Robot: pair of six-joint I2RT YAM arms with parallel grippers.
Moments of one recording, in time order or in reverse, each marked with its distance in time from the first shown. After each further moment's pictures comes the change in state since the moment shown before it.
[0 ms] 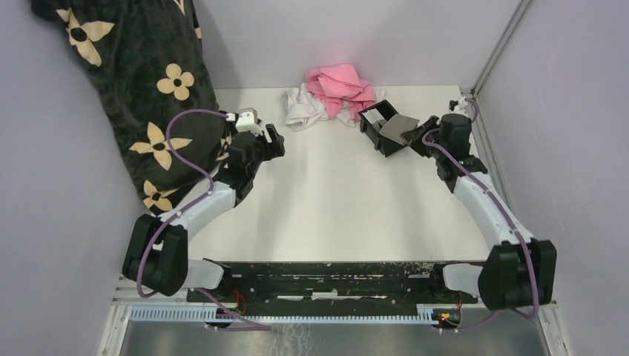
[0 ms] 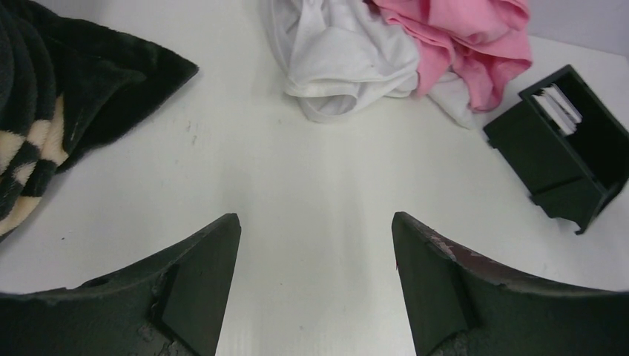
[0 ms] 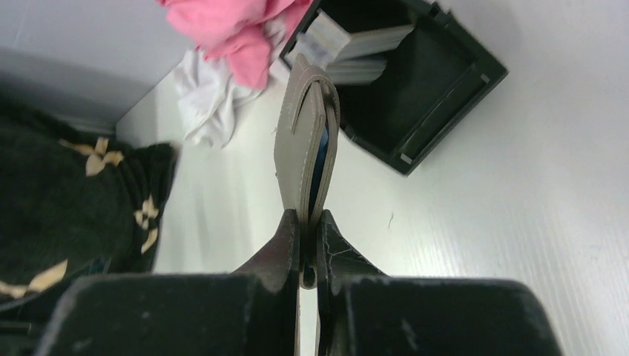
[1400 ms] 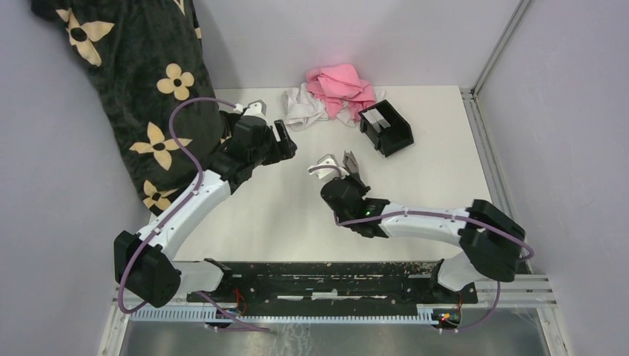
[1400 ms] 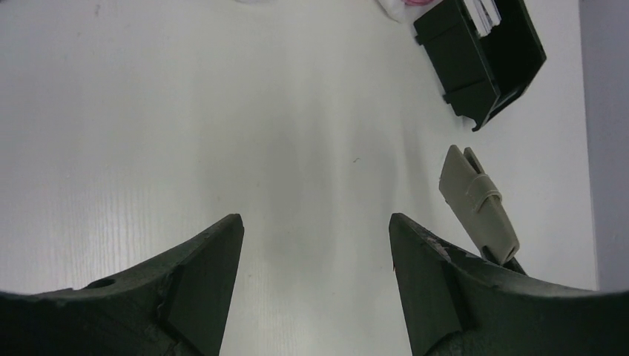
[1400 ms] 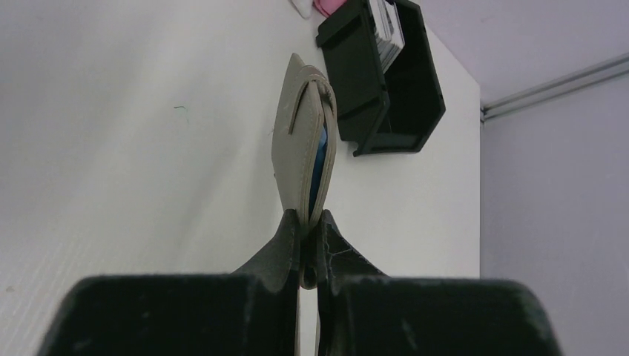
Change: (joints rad) left arm -0.121 -0.101 0.342 -0.716 0.117 -0.231; right arm 0.956 0.143 -0.114 0.135 1.044 -0.904
